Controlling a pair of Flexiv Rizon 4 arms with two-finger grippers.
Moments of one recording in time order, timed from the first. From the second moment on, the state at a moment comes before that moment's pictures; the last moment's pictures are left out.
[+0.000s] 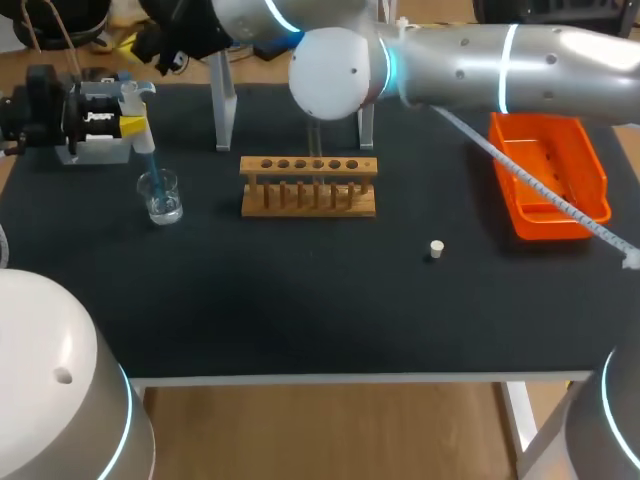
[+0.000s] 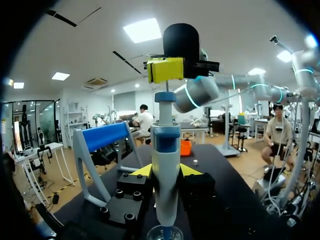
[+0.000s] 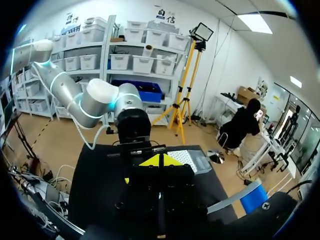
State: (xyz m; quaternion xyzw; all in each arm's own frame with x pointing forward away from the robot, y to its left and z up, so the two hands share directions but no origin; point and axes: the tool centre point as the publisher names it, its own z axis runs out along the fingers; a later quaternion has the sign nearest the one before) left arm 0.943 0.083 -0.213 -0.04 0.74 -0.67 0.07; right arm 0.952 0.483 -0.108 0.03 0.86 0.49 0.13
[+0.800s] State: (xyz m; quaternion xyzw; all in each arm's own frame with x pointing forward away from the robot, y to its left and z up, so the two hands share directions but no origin) left arm 0.943 0.083 -0.213 -0.04 0.74 -0.67 0.07; right arm 0.928 0.379 -0.068 -0.09 0.84 0.53 0.10
